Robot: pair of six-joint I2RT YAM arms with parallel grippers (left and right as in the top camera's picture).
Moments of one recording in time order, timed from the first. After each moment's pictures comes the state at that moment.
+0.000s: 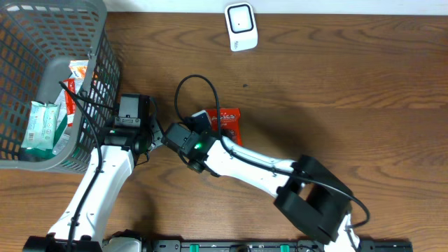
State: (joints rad) left arm -0.10 1.34 0.83 -0.67 -0.08 -0.50; right arm 1.02 2.07 1.46 -0.79 0.45 0.57
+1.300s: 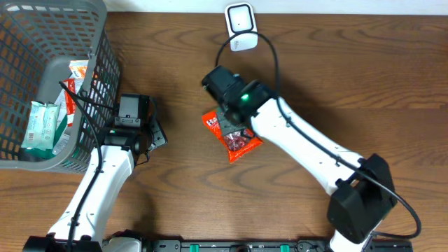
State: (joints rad) left arm -0.10 1.34 0.83 -0.67 -0.08 -0.50; right arm 0.74 1.89 1.62 -1.04 0.15 0.43
